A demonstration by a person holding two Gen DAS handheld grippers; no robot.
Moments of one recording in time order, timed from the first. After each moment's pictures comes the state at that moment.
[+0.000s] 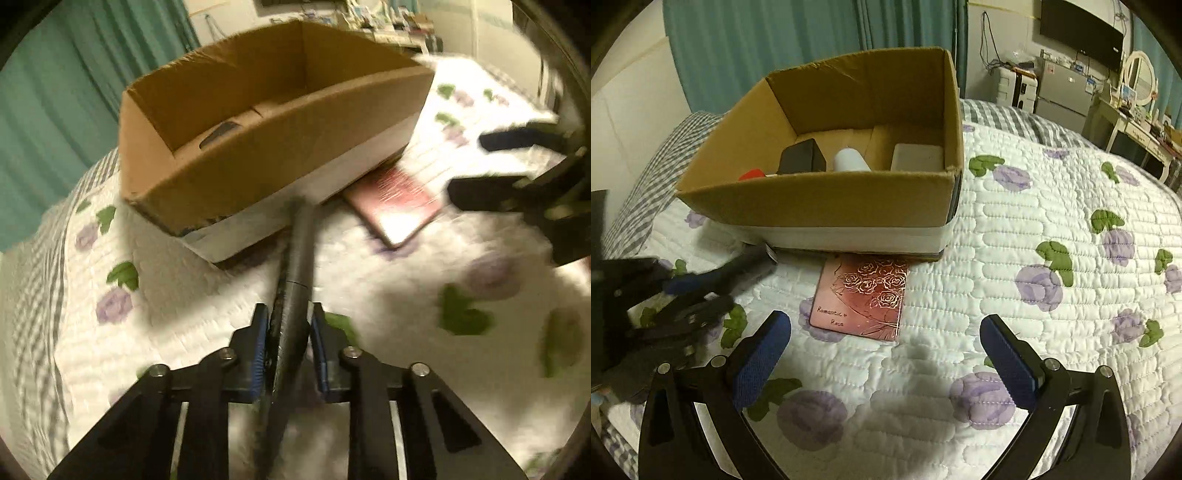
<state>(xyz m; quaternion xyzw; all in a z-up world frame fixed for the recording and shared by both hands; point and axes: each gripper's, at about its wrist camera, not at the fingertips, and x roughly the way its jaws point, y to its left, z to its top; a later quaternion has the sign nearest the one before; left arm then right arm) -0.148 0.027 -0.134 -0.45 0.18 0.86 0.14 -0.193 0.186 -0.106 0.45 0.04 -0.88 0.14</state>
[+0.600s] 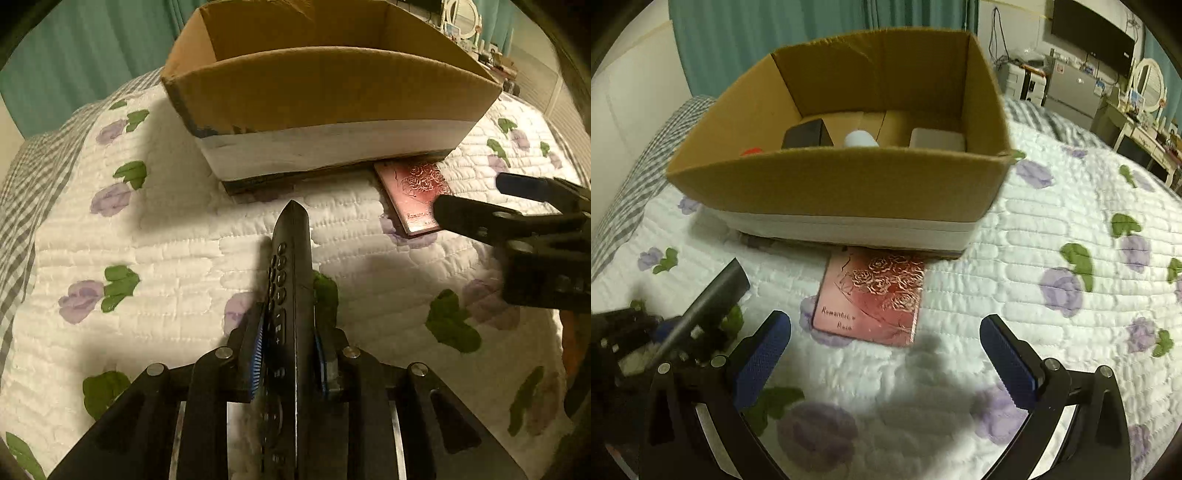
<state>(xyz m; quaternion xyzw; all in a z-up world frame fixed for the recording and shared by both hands) -0.153 0.012 -0.161 -0.51 0.06 0.86 0.04 -0.216 0.162 -0.135 0.47 0.06 -0.87 0.14</state>
